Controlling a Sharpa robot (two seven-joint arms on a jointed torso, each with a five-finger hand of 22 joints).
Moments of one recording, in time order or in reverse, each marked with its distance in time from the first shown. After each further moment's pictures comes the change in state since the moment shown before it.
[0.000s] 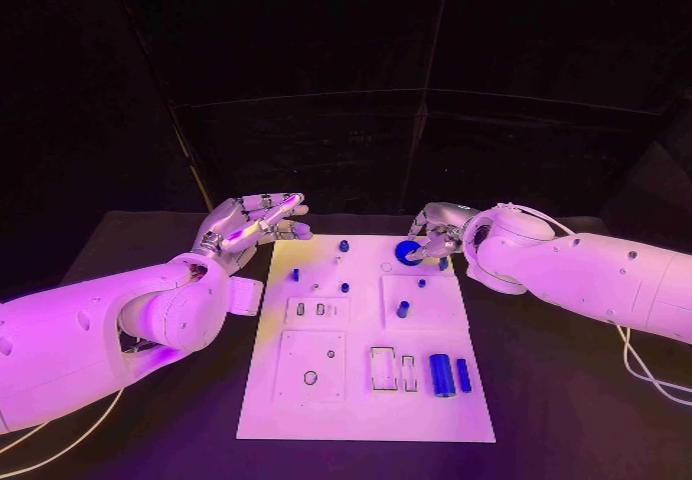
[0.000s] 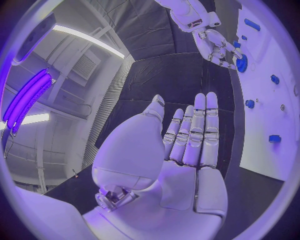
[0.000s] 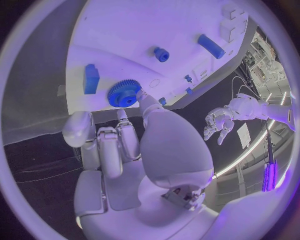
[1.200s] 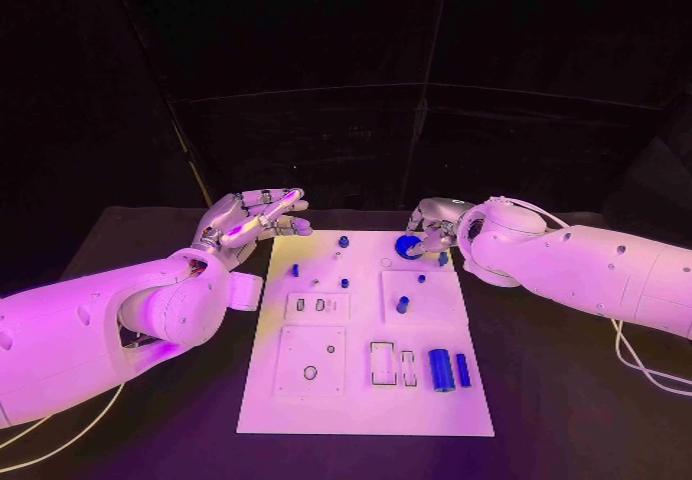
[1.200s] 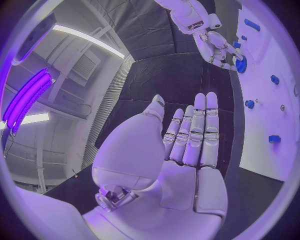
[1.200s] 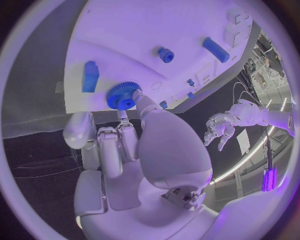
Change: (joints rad) left arm 0.000 0.003 0.000 -0.004 0.000 0.003 -0.002; left_hand 0.000 0.000 0.000 0.000 0.000 0.000 0.000 0.000 0.000 0.000 0.000 0.000 0.000 0.000 0.000 0.000 0.001 0.000 0.000 0.000 0.000 0.000; right arm 0.000 0.029 0.002 -0.029 -0.053 0.027 -0.004; right_hand 0.068 0.045 0.055 -0.056 -0.024 0.060 -0.008 0.042 -0.001 0.018 -0.011 0.015 0.000 0.000 0.000 0.004 0.000 0.000 0.007 -0.007 0.014 0.018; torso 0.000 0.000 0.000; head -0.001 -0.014
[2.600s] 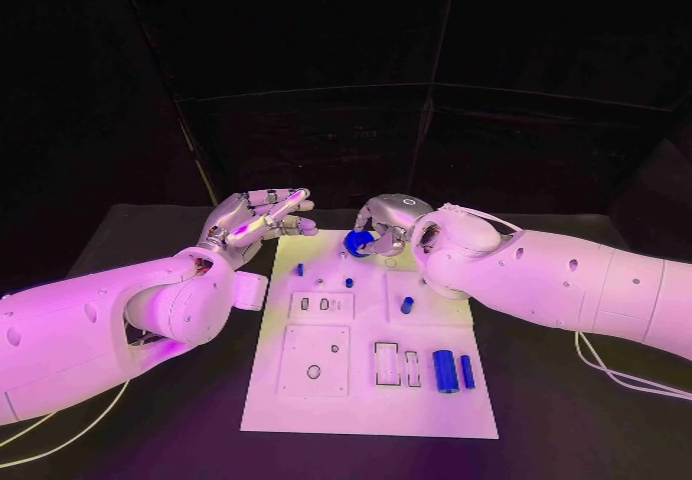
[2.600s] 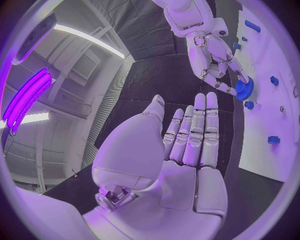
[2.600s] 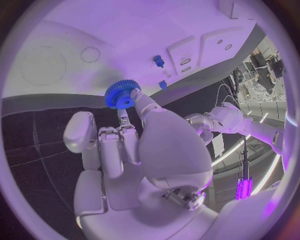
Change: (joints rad) left arm 0.000 -0.001 0.000 0.005 0.000 0.004 -0.002; left_hand 0.000 0.000 0.000 0.000 0.000 0.000 0.000 0.000 0.000 0.000 0.000 0.000 0.000 0.000 0.000 0.000 0.001 0.000 0.000 0.000 0.000 0.000; right arm -0.006 0.132 -0.002 0.064 -0.123 -0.157 0.029; right_hand -0.008 0.011 0.061 -0.017 -0.008 0.052 -0.002 0.021 -0.003 0.027 -0.020 0.016 0.000 -0.002 -0.020 0.000 0.001 0.000 0.014 -0.014 0.016 0.025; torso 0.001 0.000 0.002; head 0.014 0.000
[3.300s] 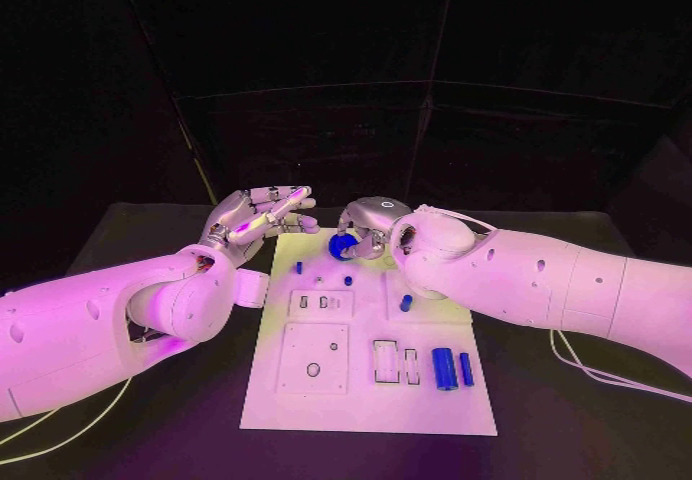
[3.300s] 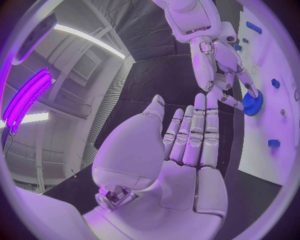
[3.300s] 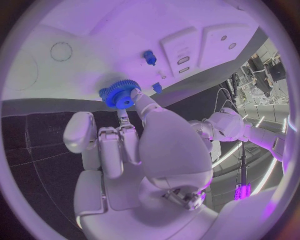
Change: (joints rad) left arm 0.000 0.006 0.000 -0.002 0.000 0.001 -0.001; left_hand 0.000 0.000 0.000 0.000 0.000 0.000 0.000 0.000 0.000 0.000 0.000 0.000 0.000 0.000 0.000 0.000 0.000 0.000 0.000 0.000 0.000 0.000; right arm -0.013 0.087 -0.001 -0.060 -0.026 0.026 0.002; right_hand -0.005 -0.005 0.009 -0.003 -0.001 0.001 0.001 -0.012 -0.006 0.000 0.000 0.000 0.000 0.000 0.000 0.000 0.000 0.000 0.000 0.000 0.000 0.002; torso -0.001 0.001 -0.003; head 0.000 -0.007
